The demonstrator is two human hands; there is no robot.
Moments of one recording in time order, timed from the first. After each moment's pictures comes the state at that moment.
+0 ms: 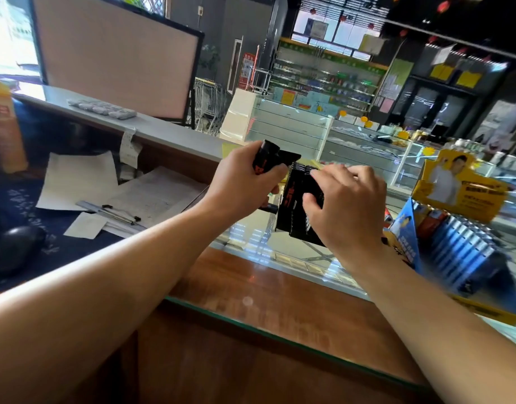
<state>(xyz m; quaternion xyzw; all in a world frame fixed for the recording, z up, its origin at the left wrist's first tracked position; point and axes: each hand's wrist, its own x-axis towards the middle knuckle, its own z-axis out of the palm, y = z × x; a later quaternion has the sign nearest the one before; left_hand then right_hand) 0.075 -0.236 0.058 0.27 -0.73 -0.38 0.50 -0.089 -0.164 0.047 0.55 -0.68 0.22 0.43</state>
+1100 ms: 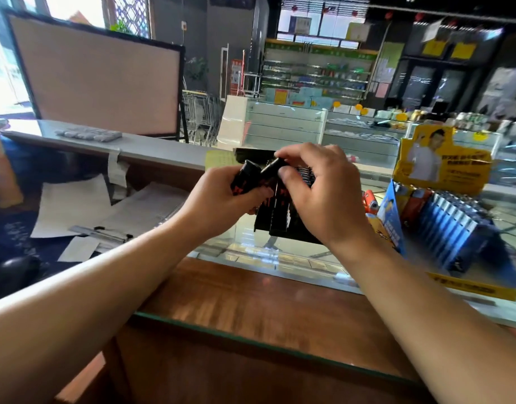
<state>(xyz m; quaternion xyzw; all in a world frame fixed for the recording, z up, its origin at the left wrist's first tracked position) 0.068 -0.234 0.043 0.22 -0.79 -0.33 0.46 -0.078 -0.145 0.068 0.64 -0.56 0.48 0.23</state>
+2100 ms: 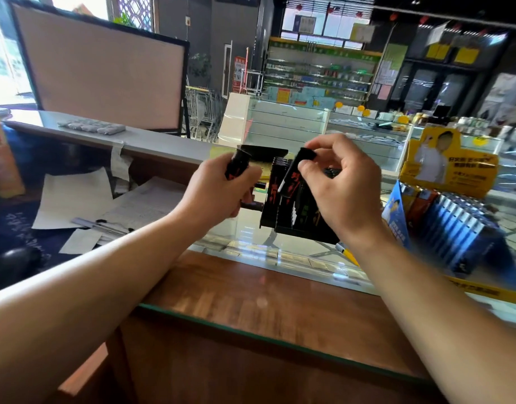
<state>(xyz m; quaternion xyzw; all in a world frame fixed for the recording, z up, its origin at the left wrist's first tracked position) 0.070 -0.244 0.043 0.29 -0.72 -0.42 0.47 -0.087 -0.148 0.067 0.57 -0.58 0.56 0.16</state>
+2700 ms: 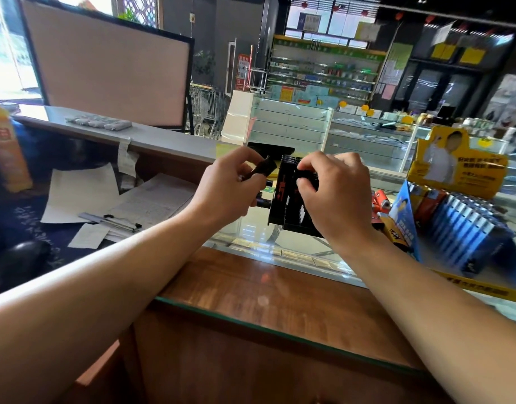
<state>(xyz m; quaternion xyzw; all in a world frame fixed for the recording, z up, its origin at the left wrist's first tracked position) 0.073 -0.240 0.041 0.28 -0.74 -0.38 0.48 -0.084 -0.164 0.048 0.57 -0.65 0.39 0.34</state>
